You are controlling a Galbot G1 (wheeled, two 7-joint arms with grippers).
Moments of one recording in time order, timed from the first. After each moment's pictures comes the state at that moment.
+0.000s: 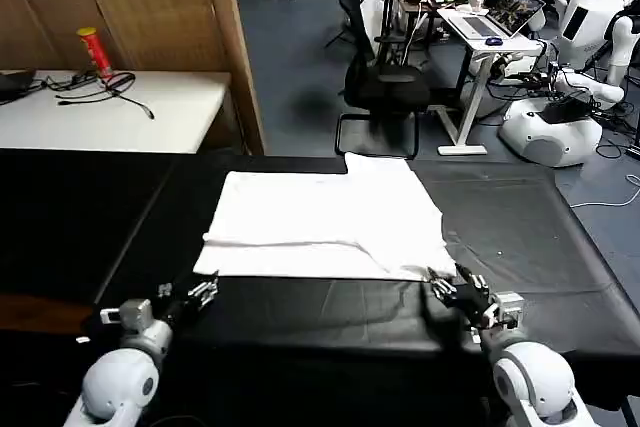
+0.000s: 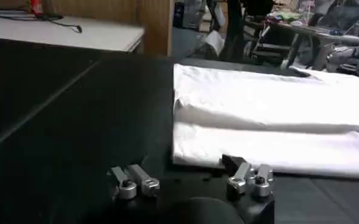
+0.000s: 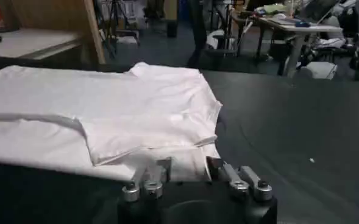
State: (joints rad) left arm 1.41 -1.11 -0.55 -1.91 -0.57 0.41 -0.10; right arm -1.38 1.13 0.54 1.98 0.43 -0.49 0.03
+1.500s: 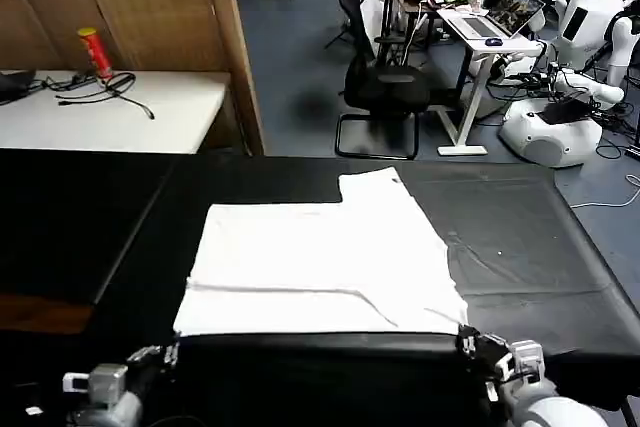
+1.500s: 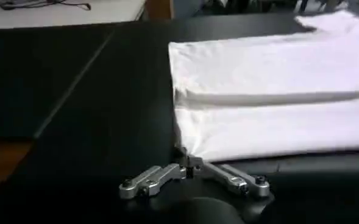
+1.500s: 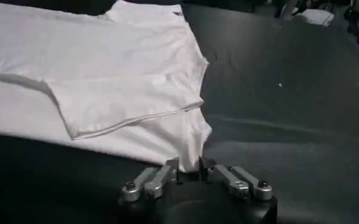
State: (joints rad) left arm 1.85 -1.10 -0.70 -2.28 -0.46 0.62 -0.21; right arm -1.74 1.09 0.67 2.37 0.48 -0.72 0.14
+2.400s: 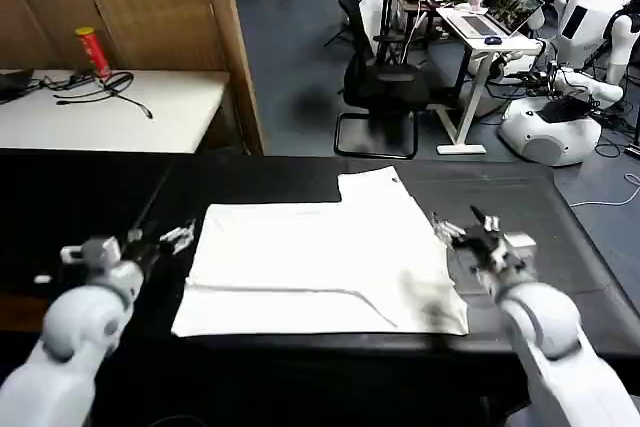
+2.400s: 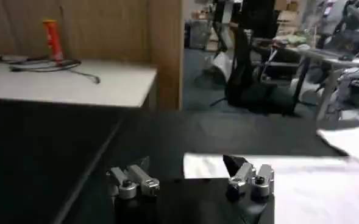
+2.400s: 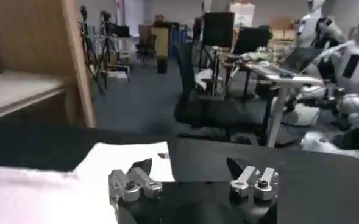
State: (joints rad) left arm 1.02 -0.93 -0.48 -1.80 -0.81 0.61 -0.18; right arm -0.76 1.11 0.29 1.60 0.56 -0.58 0.16
